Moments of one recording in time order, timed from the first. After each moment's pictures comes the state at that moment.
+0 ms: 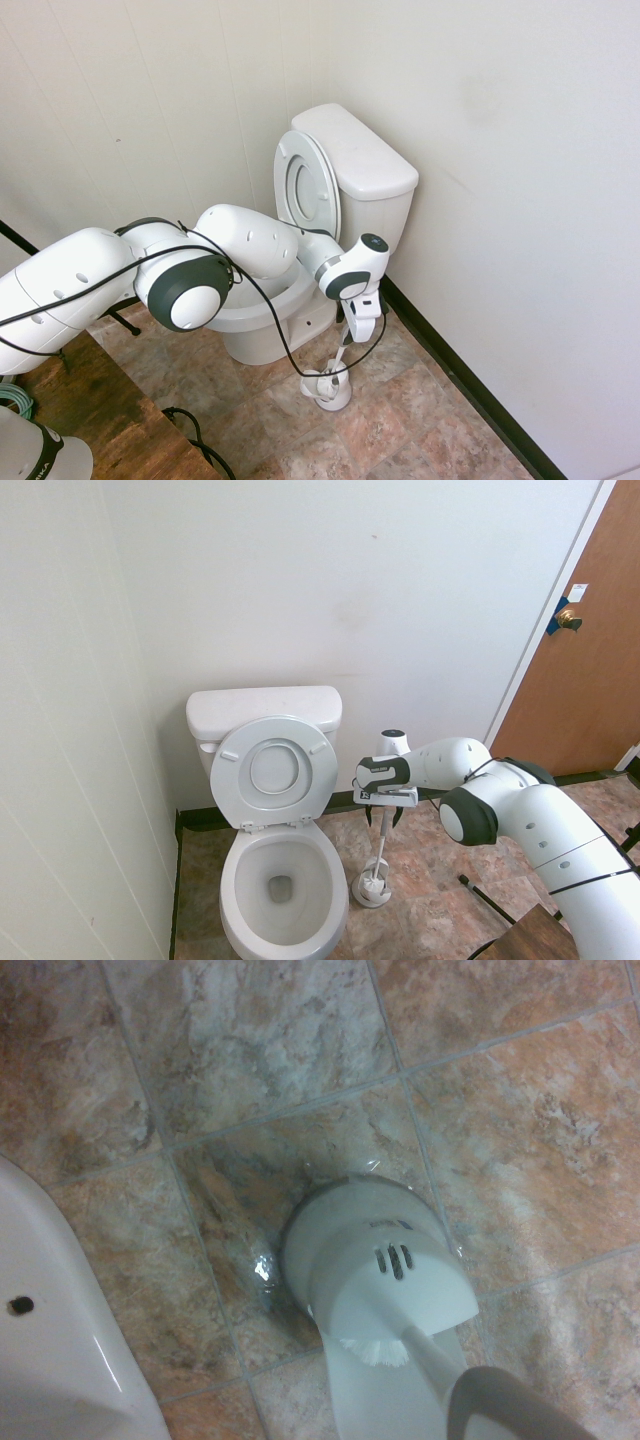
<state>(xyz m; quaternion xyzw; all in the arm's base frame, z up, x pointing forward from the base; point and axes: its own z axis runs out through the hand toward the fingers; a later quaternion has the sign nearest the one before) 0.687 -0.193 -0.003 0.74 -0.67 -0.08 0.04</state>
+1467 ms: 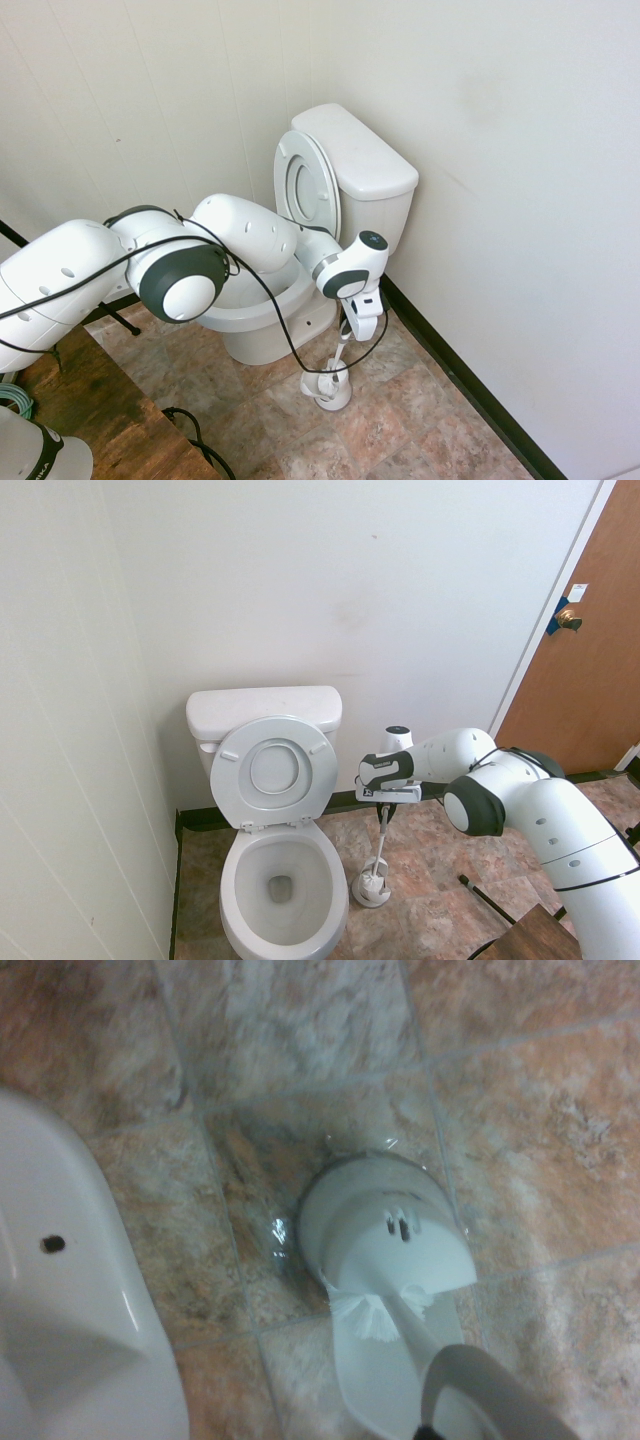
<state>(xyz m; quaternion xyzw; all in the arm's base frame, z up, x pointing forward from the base) 0.676 -0.184 0.031 0.77 -0.63 -0.06 0.02</state>
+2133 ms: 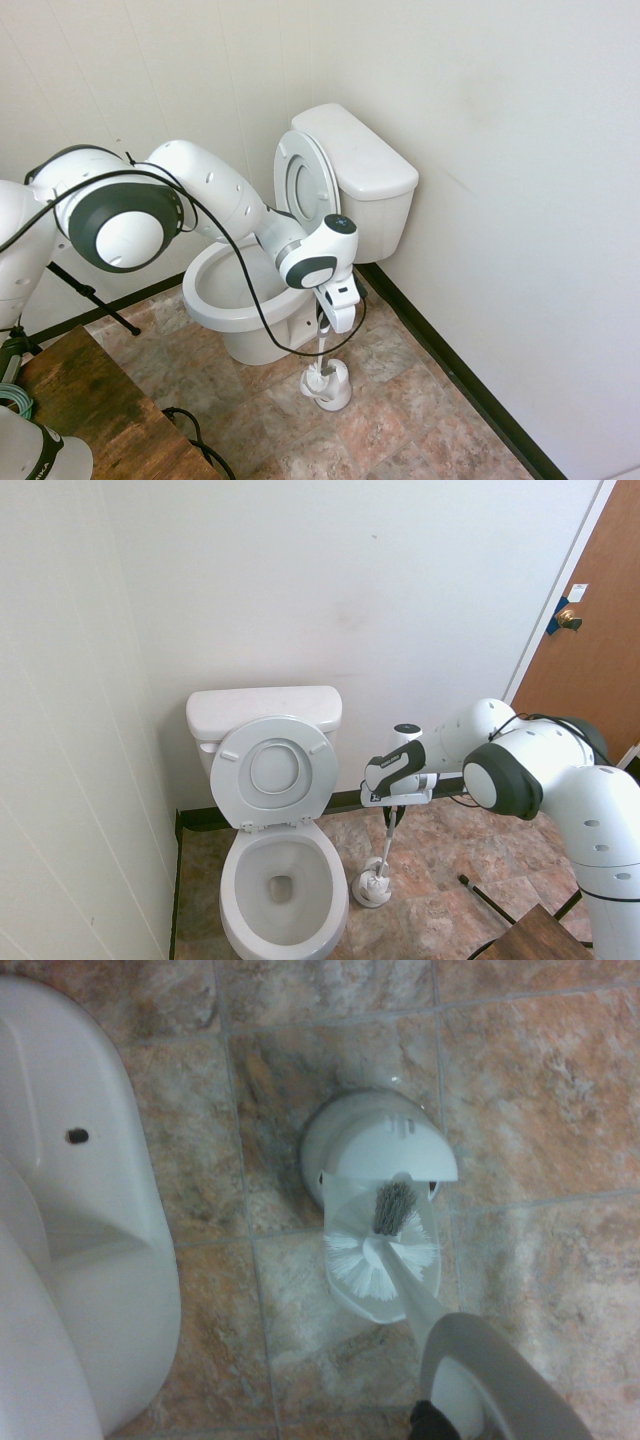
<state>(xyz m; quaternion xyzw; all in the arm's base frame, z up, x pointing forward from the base) 0.607 -0.153 0.092 0.80 -0.60 -0.05 0.02</state>
